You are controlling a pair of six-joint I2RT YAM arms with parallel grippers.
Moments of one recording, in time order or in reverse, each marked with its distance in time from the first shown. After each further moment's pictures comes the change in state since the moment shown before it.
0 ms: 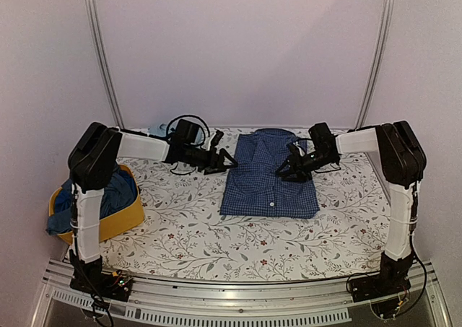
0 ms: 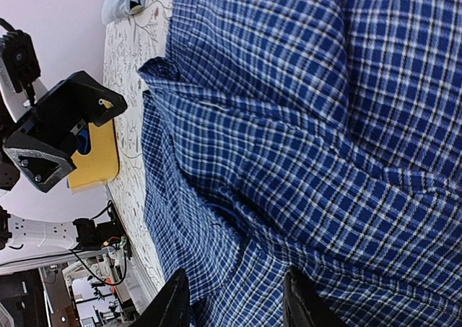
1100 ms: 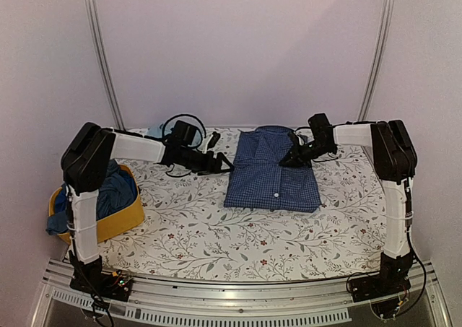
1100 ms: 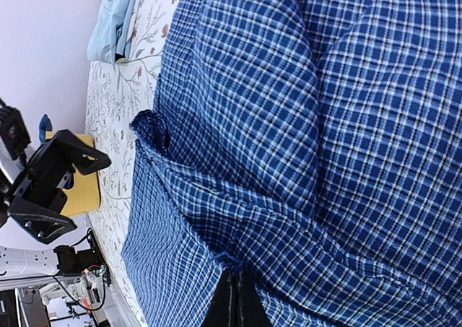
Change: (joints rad) left arm -0.001 -0.046 -0.058 -0.039 -0.095 0.074; right arm -0.035 0.120 0.229 -0.074 0.078 -0.054
